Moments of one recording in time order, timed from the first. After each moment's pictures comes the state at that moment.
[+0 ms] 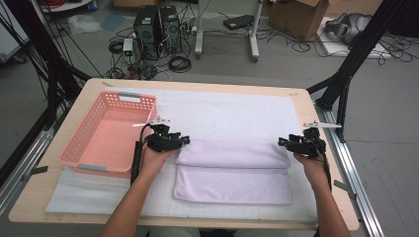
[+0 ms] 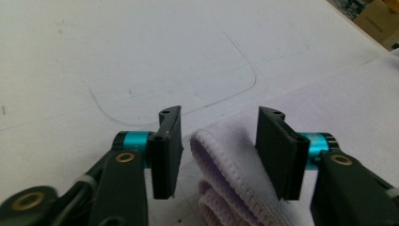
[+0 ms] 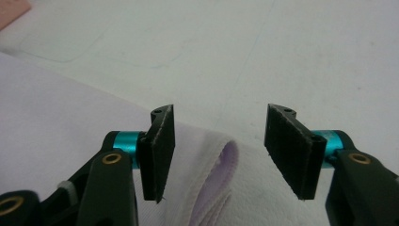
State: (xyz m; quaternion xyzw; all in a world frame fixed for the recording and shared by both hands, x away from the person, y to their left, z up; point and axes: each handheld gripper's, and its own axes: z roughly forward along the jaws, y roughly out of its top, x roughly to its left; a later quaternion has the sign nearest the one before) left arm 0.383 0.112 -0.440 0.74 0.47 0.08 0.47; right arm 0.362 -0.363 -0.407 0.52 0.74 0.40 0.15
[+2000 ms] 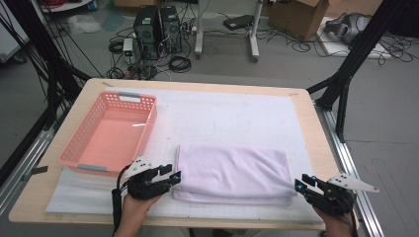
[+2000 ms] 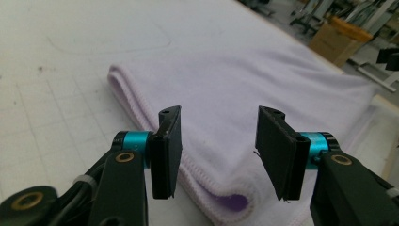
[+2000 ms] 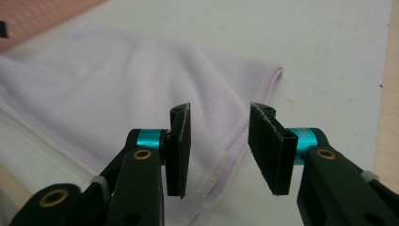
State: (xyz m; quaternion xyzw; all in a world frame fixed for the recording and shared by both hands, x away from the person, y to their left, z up) left arm 0.243 0.132 -0.434 0.72 0.43 0.10 0.54; right arm 0.202 -0.375 -0.409 0.47 0.73 0.45 0.20
